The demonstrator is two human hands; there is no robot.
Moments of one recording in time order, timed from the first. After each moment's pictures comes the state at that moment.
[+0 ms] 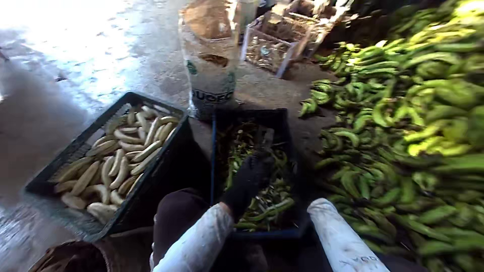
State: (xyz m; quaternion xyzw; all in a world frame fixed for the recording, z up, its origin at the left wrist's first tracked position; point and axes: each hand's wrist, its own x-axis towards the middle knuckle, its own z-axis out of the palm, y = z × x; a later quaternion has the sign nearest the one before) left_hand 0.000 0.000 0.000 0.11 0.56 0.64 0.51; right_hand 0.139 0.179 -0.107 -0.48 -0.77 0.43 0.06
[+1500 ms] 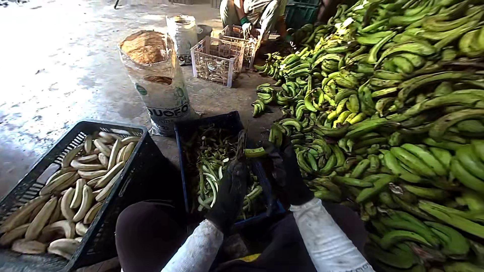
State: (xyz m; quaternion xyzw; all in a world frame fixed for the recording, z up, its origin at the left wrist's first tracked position) left_hand 0.086 -0.020 -0.005 0.38 0.55 0.64 0.37; right_hand 0.189 0.121 0.021 -0.34 -0.58 0.60 0.44
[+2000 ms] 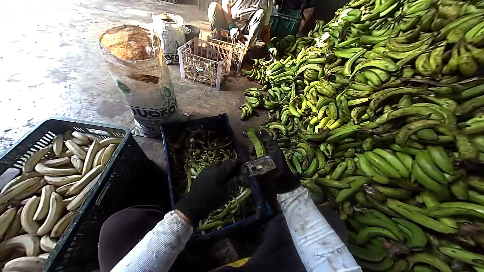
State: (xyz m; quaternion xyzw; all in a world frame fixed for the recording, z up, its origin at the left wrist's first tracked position) left_hand 0.026 -0.018 0.037 0.62 0.65 0.35 0.27; right_hand 0.177 0.158 0.010 -0.23 -0.40 0.83 0.31
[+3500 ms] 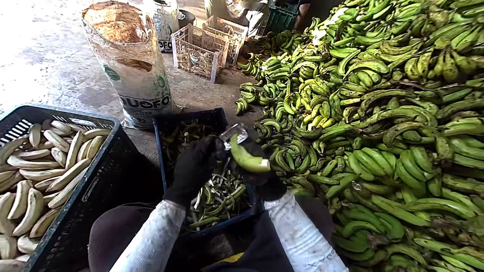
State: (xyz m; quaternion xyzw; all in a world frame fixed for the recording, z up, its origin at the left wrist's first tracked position) left_hand -0.006 -0.009 0.011 0.53 0.74 0.41 0.11; right_hand 0.163 0.121 -0.005 -0.10 -0.55 0.78 0.29
